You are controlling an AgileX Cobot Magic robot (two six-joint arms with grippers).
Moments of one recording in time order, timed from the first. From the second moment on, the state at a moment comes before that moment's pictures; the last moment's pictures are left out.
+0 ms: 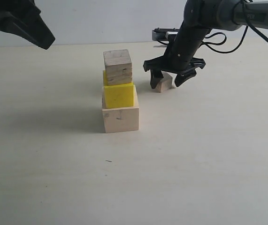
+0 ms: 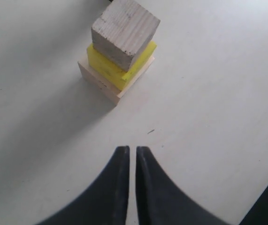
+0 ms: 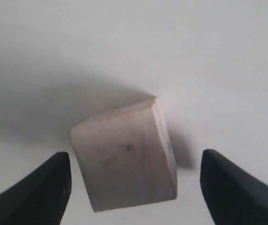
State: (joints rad) left arm -0.42 1.47 -1.45 -0.33 1.22 0.43; right arm 0.31 2.42 -1.94 0.22 0.99 -0.05
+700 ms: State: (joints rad) left arm -0.42 1.47 -1.45 -0.33 1.22 0.45; right arm 0.31 2.37 -1.94 0.31 0.95 -0.31
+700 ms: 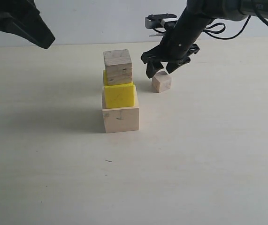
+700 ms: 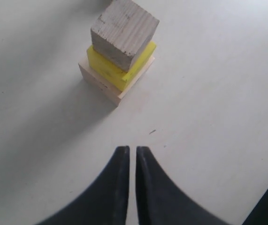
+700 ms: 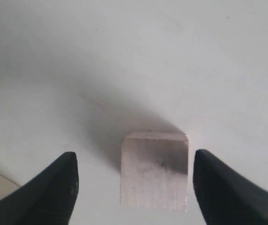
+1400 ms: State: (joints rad) left arm -0.42 1.47 -1.45 -0.34 1.22 0.46; right arm 0.31 2.38 -1.94 0.28 0.95 -0.36
